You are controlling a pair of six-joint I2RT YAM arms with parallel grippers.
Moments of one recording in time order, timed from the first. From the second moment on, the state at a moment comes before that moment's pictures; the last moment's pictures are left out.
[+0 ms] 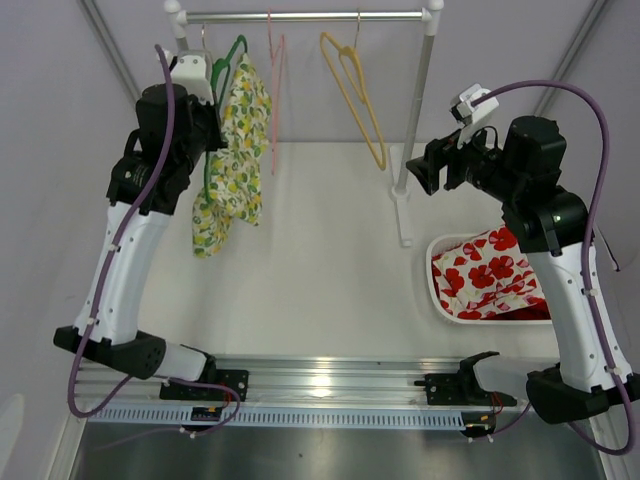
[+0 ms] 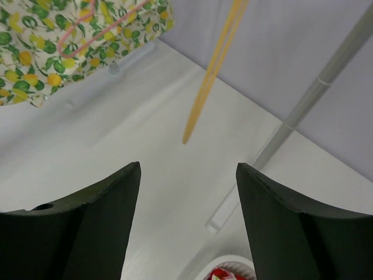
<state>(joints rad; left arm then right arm) -0.31 1.38 1.88 -0.74 -0.25 -0.05 0.34 1.21 1.73 -0.69 -0.35 -0.17</state>
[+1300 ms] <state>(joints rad) -0.19 1.74 2.13 -0.66 -0.17 -0.08 0.21 1.25 1.59 -0.66 -0.40 -0.16</state>
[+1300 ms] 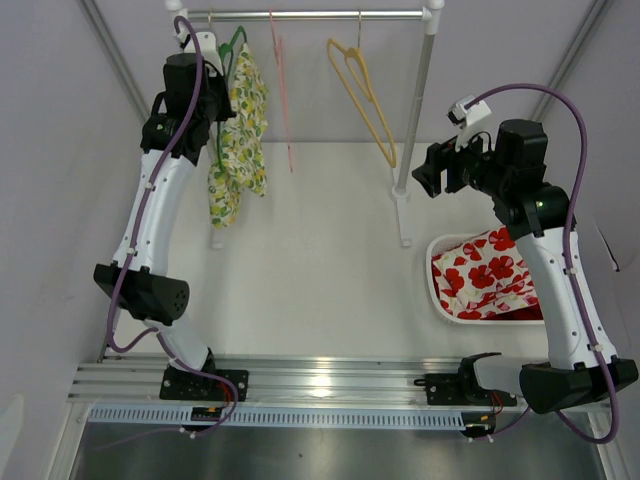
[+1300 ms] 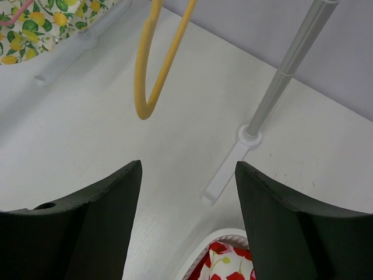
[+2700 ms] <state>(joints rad) -0.47 1.00 1.53 -0.51 -0.07 -0.17 -0.33 1.16 1.22 -0.80 -0.37 -0.27</state>
